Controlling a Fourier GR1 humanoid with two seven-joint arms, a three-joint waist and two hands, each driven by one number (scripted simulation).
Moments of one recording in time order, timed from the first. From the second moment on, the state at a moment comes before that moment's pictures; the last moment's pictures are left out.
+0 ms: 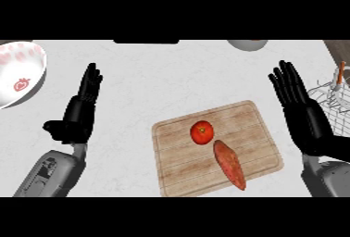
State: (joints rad) left arm -0.29 0.32 -0.27 -1.39 0.25 0.37 -0.19; right arm -0.22 -0.45 0.26 -1.61 -0.41 -0.19 -0.21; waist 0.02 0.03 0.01
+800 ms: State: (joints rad) left arm -0.18 0.32 -0.36 -1.33 0.29 0.14 -0.15; right arm -0.59 -0.04 0.60 -1.13 -0.16 -0.64 -0.06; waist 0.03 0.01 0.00
